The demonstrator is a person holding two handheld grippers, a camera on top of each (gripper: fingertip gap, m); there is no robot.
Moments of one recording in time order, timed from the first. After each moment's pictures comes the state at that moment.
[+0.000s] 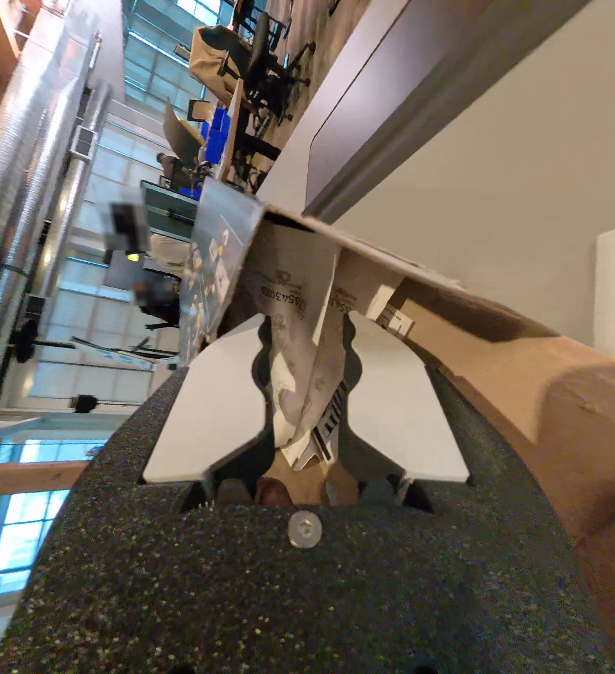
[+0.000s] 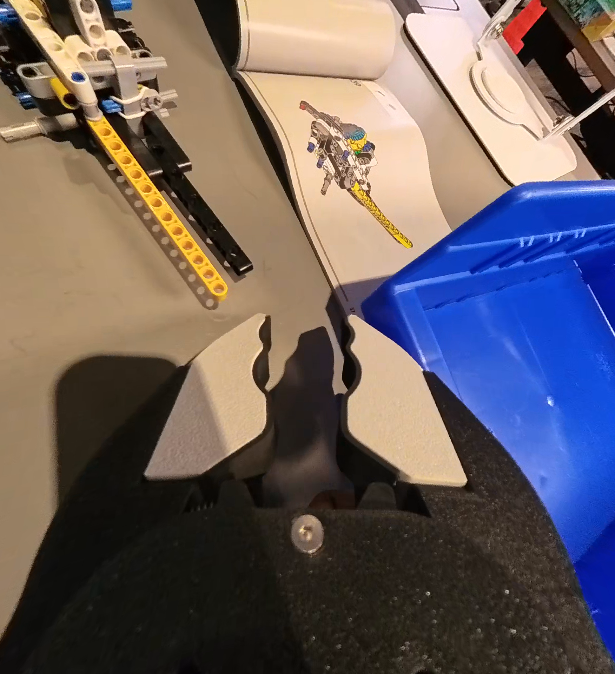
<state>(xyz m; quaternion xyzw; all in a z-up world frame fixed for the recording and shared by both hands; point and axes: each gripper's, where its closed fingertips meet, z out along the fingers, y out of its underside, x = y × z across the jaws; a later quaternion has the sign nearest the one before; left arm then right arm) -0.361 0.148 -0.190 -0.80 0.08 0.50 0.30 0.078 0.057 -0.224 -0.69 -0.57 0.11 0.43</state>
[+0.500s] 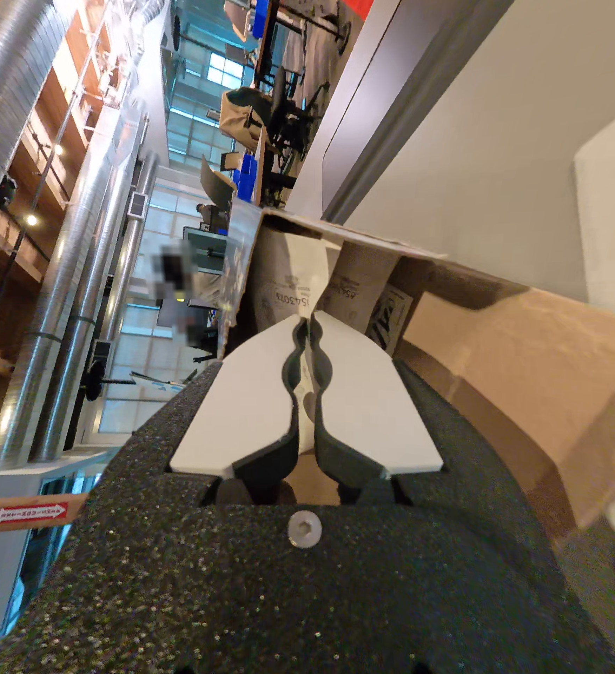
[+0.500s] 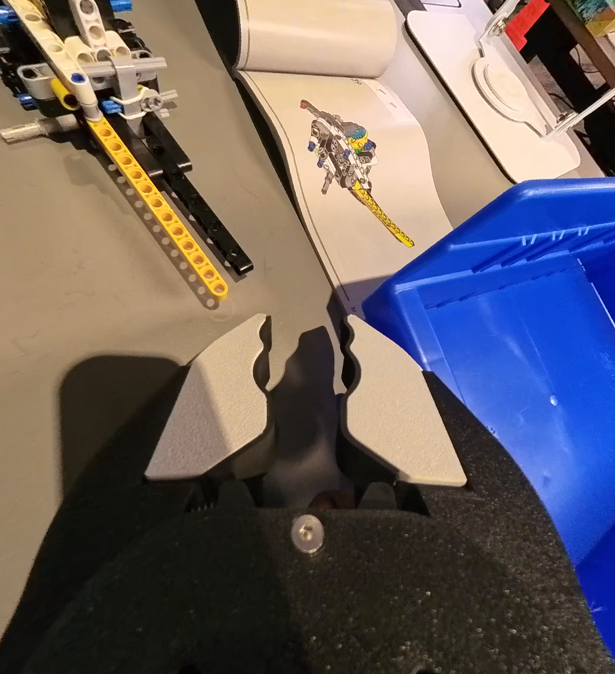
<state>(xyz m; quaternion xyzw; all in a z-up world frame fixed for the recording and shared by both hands) -0.351 0.131 -0.179 -0.76 0.15 0.55 0.30 0.078 0.057 -0.224 -0.69 -0.57 0.11 0.43</state>
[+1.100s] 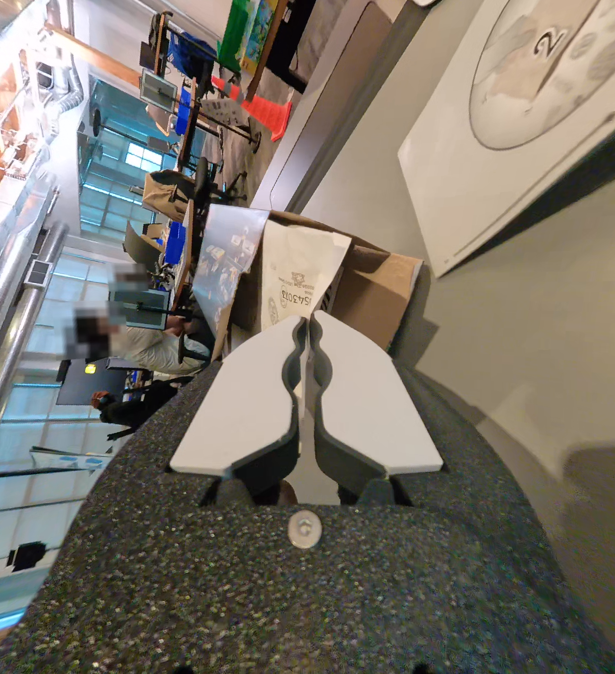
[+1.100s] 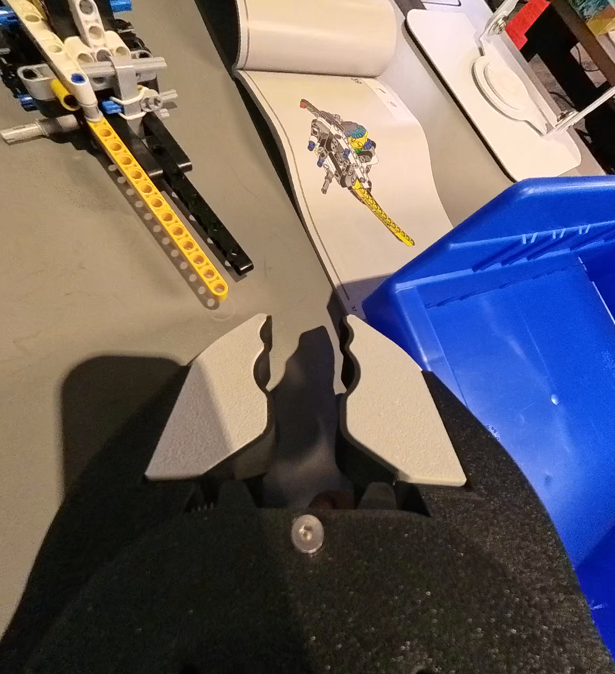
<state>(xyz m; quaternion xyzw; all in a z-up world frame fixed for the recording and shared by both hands) -0.276 0.023 -0.143 -0.80 0.23 0.42 0.37 0.078 0.057 -0.224 -0.69 -0.57 0.11 0.43</state>
